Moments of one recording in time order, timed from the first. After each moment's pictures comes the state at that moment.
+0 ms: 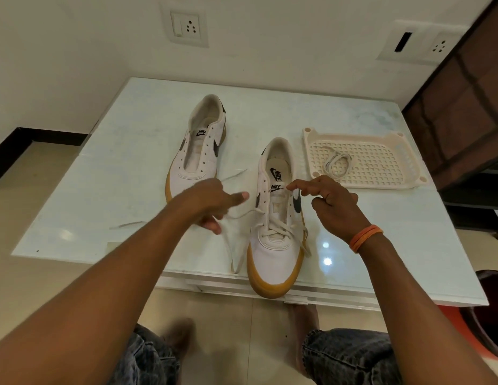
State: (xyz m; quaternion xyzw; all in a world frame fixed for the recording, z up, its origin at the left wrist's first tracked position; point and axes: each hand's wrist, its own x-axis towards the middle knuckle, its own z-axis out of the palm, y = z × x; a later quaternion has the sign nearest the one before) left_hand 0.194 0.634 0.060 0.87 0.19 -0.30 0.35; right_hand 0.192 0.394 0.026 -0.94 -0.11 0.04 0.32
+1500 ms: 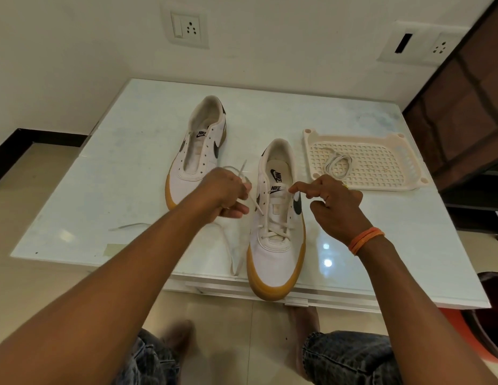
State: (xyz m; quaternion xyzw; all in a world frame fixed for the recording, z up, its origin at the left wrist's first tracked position) left_hand 0.198 0.617 0.064 0.77 0.23 -0.22 0.56; right_hand 0.193 0.394 0.025 -0.96 -0.13 -0.01 0.26
